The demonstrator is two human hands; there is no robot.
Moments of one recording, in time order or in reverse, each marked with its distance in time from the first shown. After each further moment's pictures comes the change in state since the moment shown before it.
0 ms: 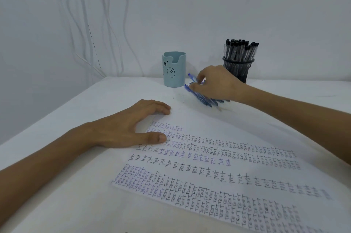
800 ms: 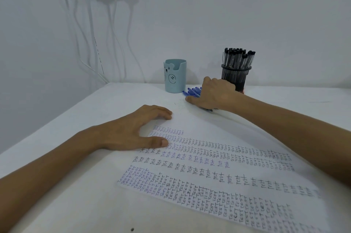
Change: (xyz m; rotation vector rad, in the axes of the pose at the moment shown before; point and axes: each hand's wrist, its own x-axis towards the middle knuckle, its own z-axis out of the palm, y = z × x) left_hand -0.003 0.008 -0.004 0.002 -0.050 -0.048; right_hand 0.012 -0.003 0.022 -0.432 -0.023 0.243
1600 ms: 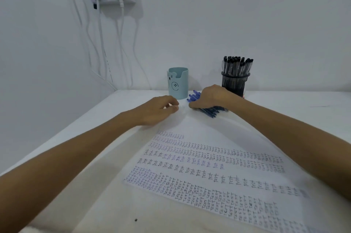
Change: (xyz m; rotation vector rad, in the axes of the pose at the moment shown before) left_hand 0.071 0.024 -0.018 -0.025 0.090 -0.299; right_hand 0.002 -0.003 -0.023 0.048 -0.264 -0.114
